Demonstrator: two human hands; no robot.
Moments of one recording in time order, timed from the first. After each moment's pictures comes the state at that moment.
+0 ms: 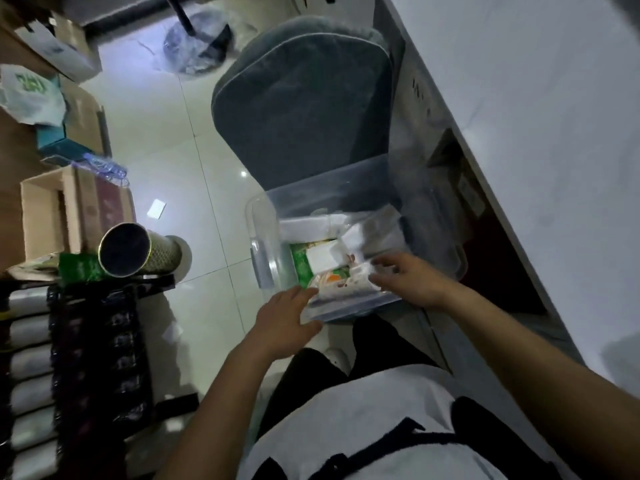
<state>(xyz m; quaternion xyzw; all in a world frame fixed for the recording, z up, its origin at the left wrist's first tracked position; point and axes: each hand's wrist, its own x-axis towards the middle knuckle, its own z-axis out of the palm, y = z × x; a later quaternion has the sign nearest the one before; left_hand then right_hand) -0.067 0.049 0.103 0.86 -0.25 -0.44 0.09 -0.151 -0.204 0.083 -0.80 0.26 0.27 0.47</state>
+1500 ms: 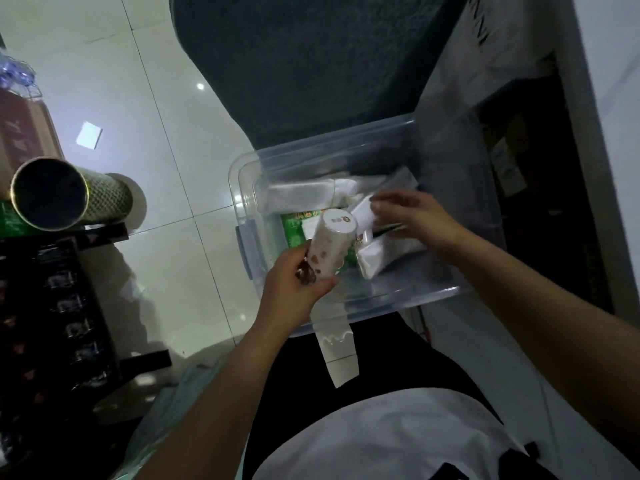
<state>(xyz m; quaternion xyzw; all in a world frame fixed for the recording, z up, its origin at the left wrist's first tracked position) 0.001 0.034 0.005 0.81 -0.05 -0.38 0.45 -0.030 -0.216 0.006 -0.63 0.37 0.21 0.65</state>
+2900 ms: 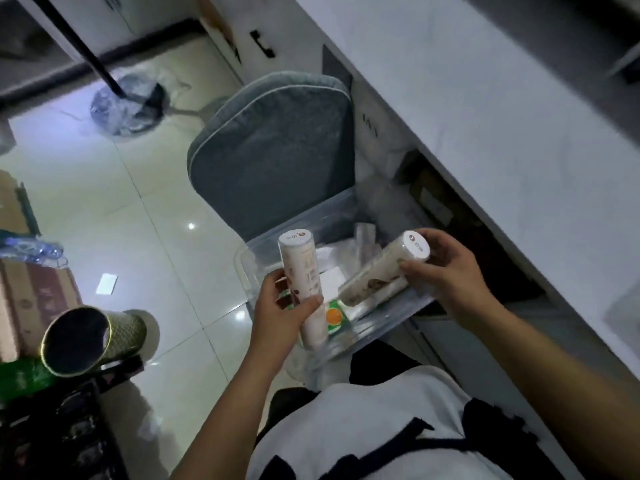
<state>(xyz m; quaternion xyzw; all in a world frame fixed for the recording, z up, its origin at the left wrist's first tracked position) 0.012 0.042 0.114 0.75 -0.05 -0.38 0.54 -0.145 -0.176 0.131 -0.60 0.42 -0.17 0.66</state>
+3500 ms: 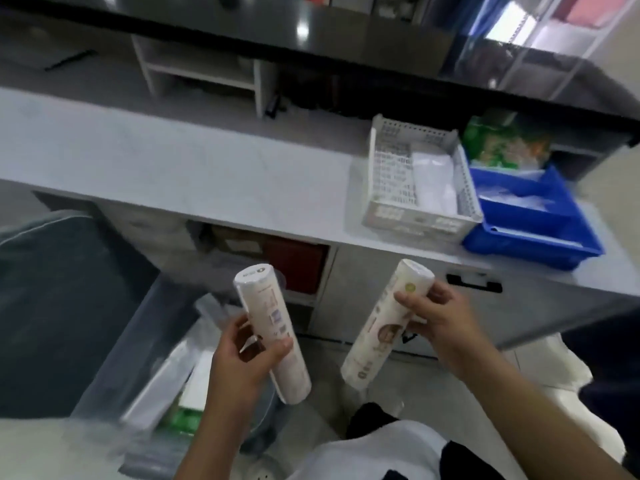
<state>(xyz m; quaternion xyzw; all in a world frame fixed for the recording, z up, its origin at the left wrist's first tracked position) -0.096 0.017 0.181 0.57 -0.34 -0.57 0.49 -0.378 -0.010 0.239 -0.34 0.61 -0.48 0.54</state>
